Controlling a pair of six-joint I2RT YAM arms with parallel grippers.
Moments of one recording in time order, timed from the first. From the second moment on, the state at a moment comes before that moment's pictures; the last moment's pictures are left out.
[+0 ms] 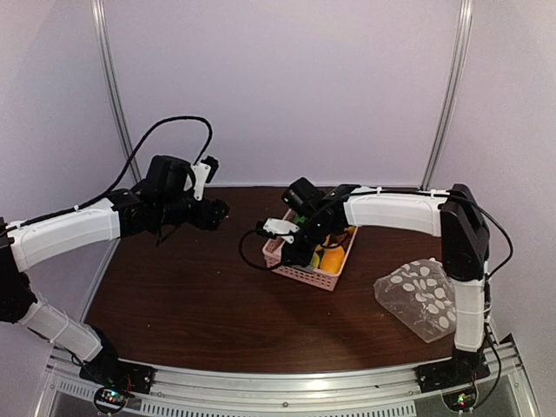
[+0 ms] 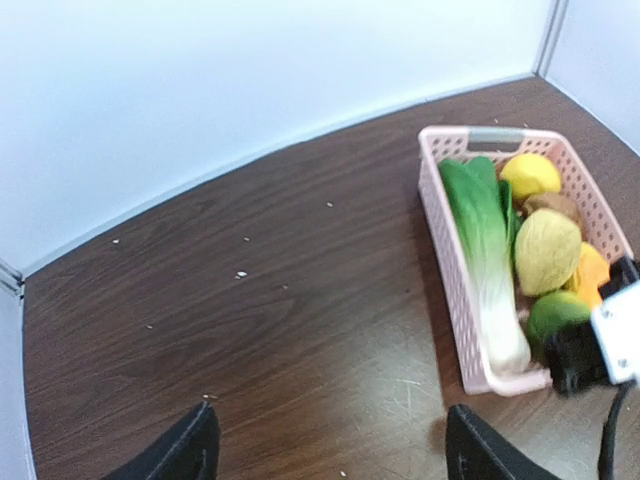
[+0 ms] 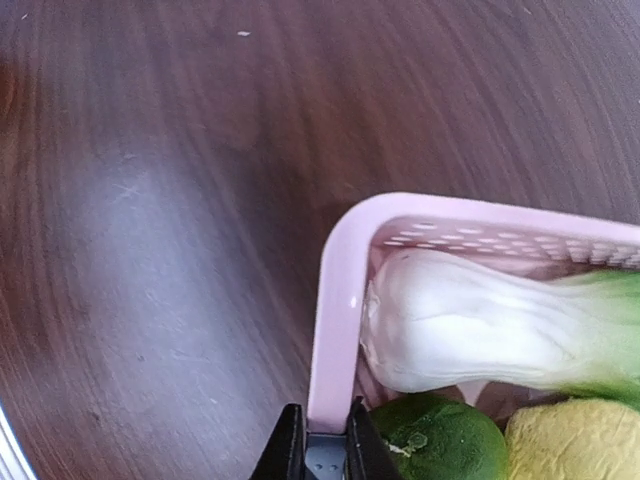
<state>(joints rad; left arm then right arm) -0.68 1.40 1.08 -0.25 -0.18 -0.06 0.81 2.04 1.65 -0.69 -0.17 -0.32</state>
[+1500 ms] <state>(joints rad) -0.63 1.34 1.04 -0.18 0.19 -0.05 -0.39 1.39 1.05 -1.03 -0.06 -0.63</state>
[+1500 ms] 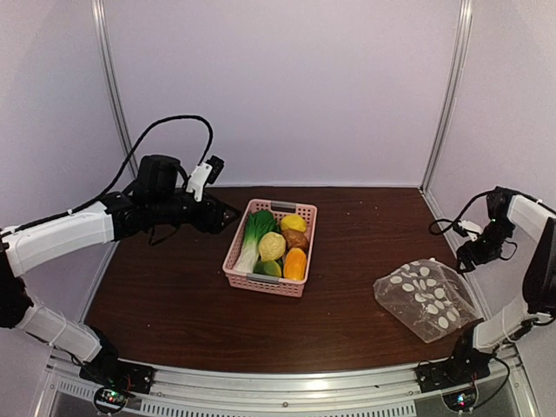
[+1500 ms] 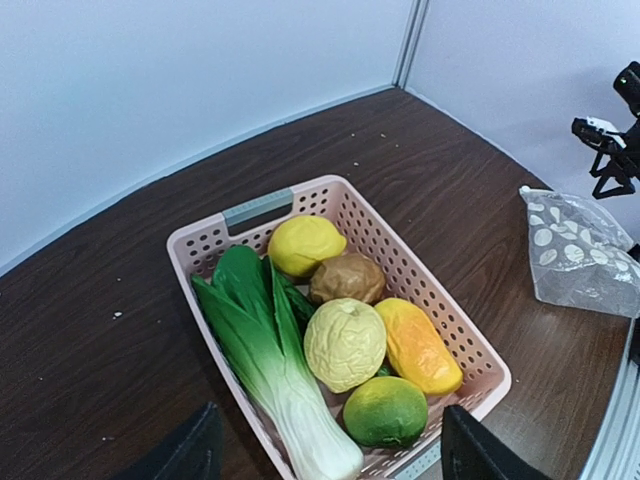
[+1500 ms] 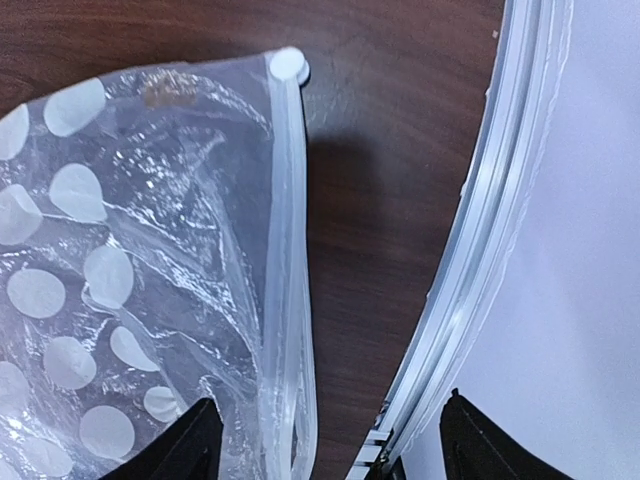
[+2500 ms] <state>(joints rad) -0.71 1.38 1.04 -0.15 0.24 -0.05 -0.15 1.32 1.42 -1.10 -0.19 -0.68</state>
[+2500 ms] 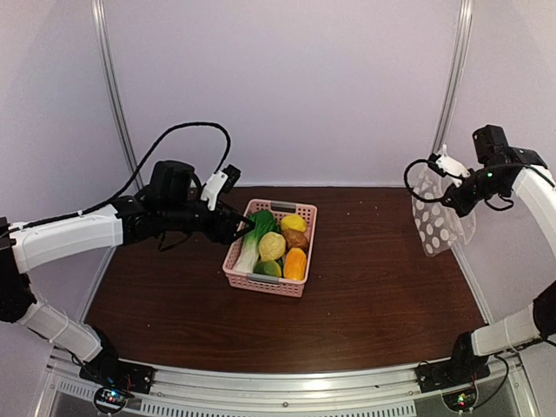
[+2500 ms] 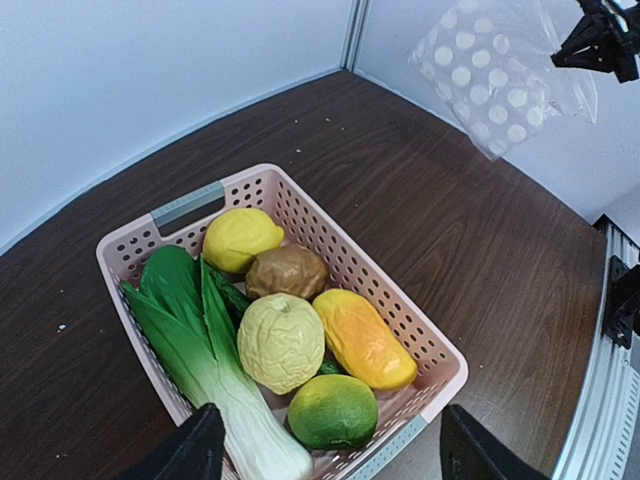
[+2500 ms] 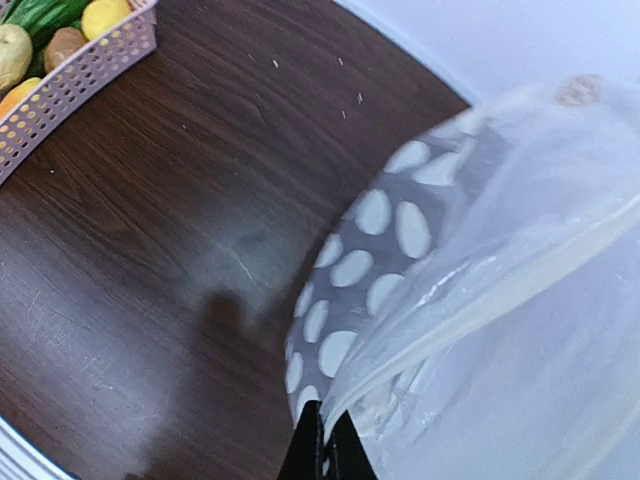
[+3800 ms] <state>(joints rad) -0.71 1.43 1.04 -0.15 0.19 -0.04 0.57 1.11 0.63 -0.59 0.39 -0.76</state>
